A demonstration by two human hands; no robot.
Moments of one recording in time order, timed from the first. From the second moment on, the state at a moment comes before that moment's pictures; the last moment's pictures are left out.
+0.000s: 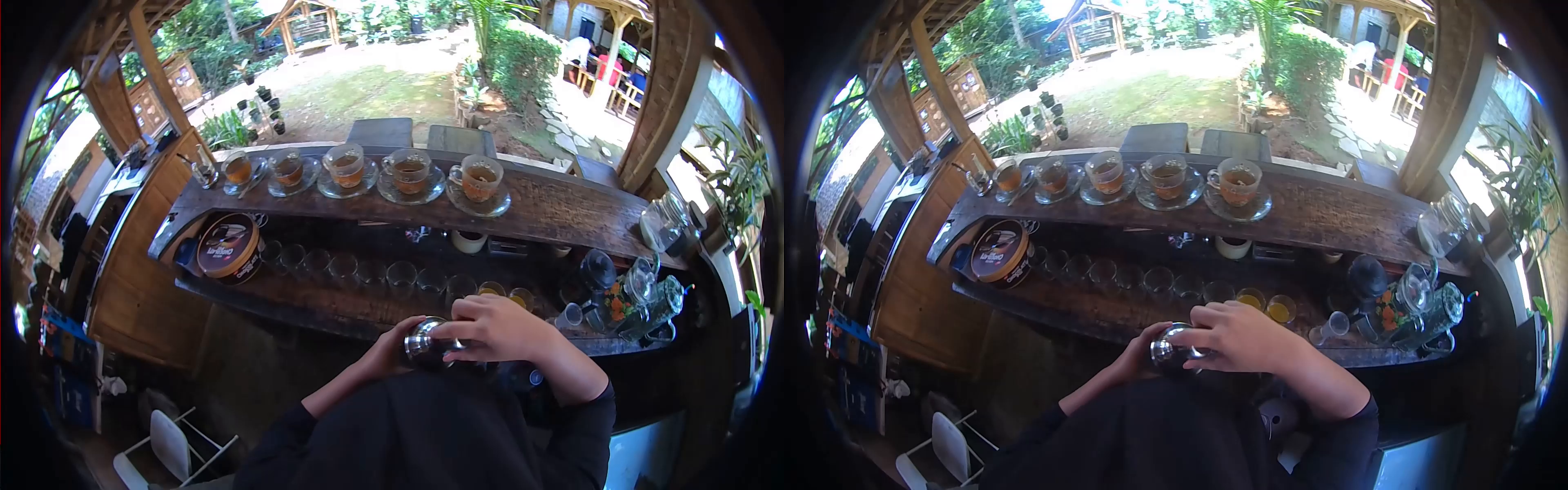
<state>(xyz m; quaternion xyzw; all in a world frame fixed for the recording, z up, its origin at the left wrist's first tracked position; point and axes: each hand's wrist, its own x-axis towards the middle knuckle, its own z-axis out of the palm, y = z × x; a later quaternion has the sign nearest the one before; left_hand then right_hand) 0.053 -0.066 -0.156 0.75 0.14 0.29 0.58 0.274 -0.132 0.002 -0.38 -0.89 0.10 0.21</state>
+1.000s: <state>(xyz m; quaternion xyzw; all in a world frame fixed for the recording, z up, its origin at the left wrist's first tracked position) 0.152 -0.129 -0.146 0.73 0.14 0.33 0.58 0.353 -0.275 -0.161 -0.66 -0.57 0.19 0.44</state>
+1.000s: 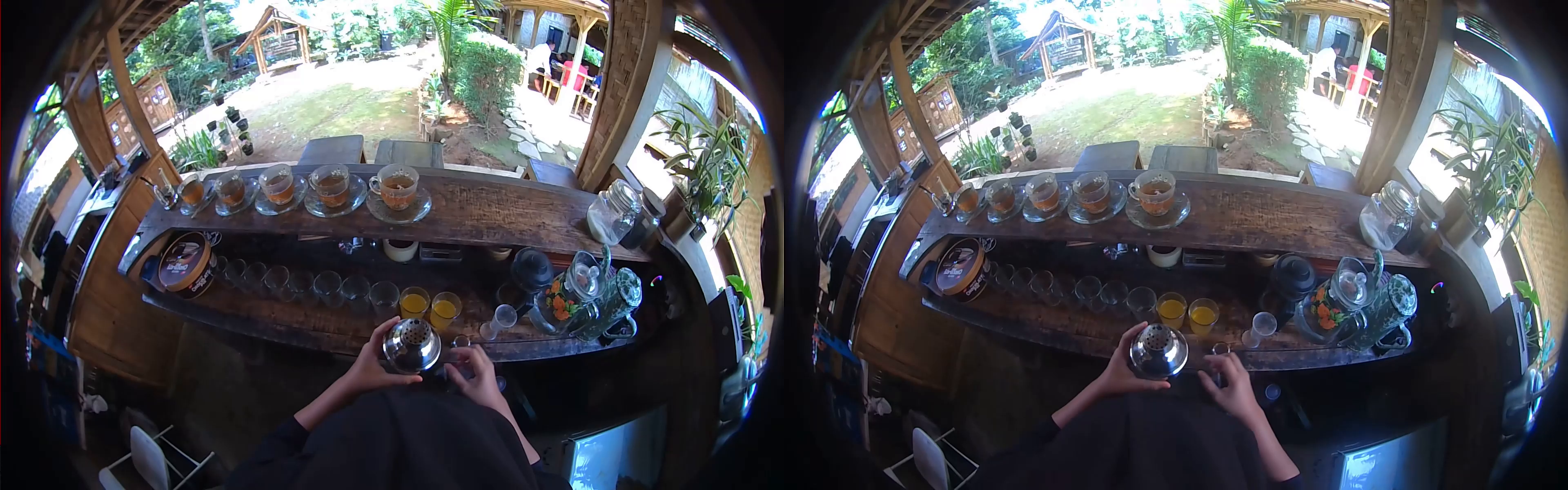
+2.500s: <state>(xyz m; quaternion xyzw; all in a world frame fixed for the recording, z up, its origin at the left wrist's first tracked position) 0.153 -0.055 -0.197 0.34 0.10 -0.04 0.93 0.274 -0.239 -0.058 -0.76 -0.34 0.13 0.53</state>
